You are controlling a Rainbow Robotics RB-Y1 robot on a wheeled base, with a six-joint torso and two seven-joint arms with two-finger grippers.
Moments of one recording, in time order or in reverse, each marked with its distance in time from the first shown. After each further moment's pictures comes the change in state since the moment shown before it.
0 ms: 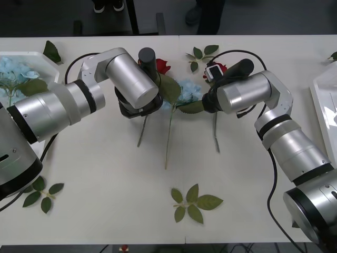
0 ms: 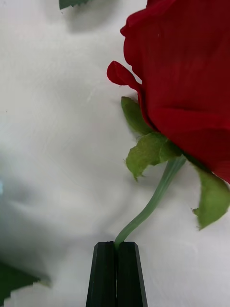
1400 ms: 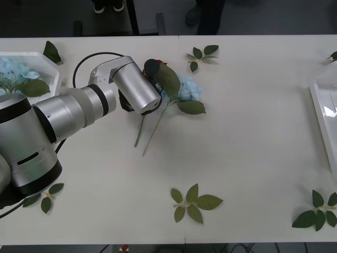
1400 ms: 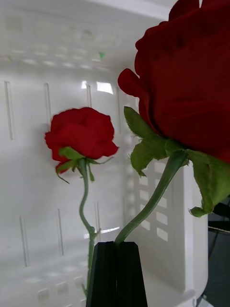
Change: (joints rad) right arm 0.485 -0.658 -0.636 -0.458 -0.217 0.374 0.210; left arm -0.044 -0.105 -0.055 0.263 -0.130 -0.194 -0.001
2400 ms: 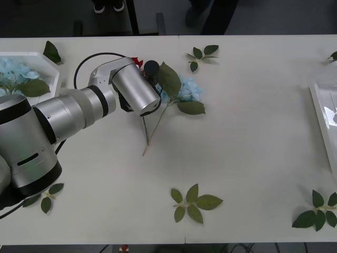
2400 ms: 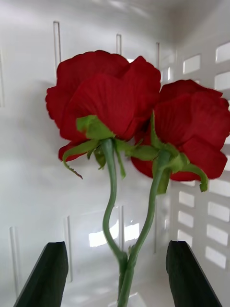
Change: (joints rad) right arm -0.024 0.083 0.114 0.226 0.048 -0.210 0.033; left arm 0.005 0.000 0.000 0.000 -0.008 0.000 -0.037
